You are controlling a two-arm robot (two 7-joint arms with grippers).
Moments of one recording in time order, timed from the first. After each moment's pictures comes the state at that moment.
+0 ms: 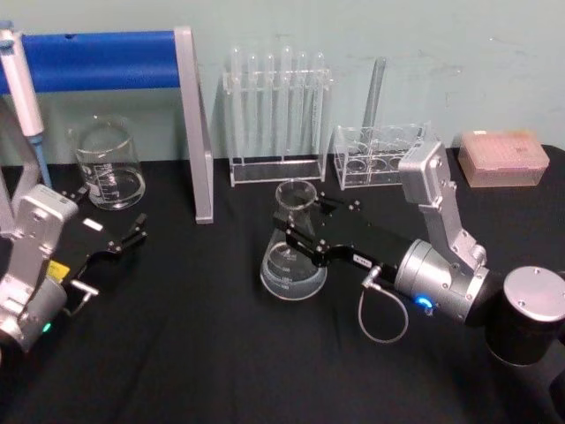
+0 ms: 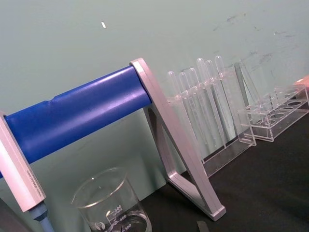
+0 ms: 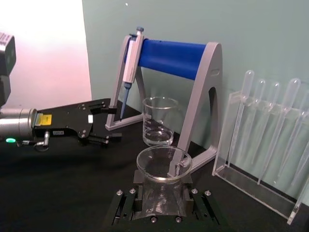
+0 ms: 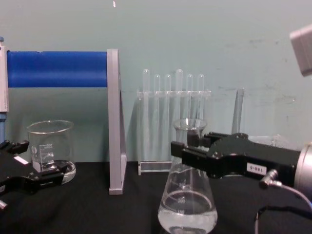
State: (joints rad) left arm -0.20 0.60 0.45 -1.41 -0.25 -0.12 0.03; right arm 0.31 0.38 -0.48 -1.44 0.39 -0.02 0.52
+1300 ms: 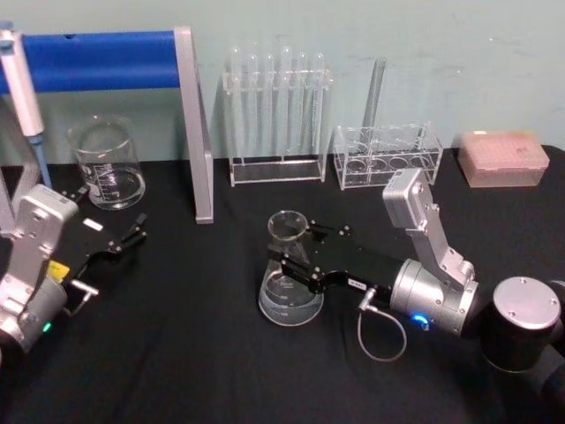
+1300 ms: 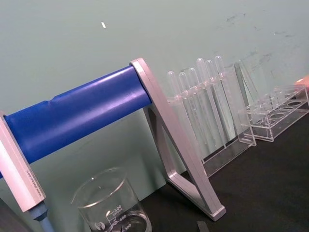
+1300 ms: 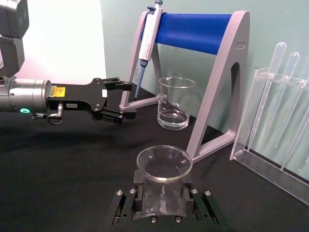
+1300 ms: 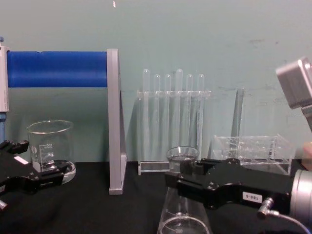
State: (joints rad) left arm -0.20 0.60 0.45 -1.41 -0.25 -0.12 0.03; right arm 0.35 0.38 -0.53 -1.33 0.38 -0.07 0.60
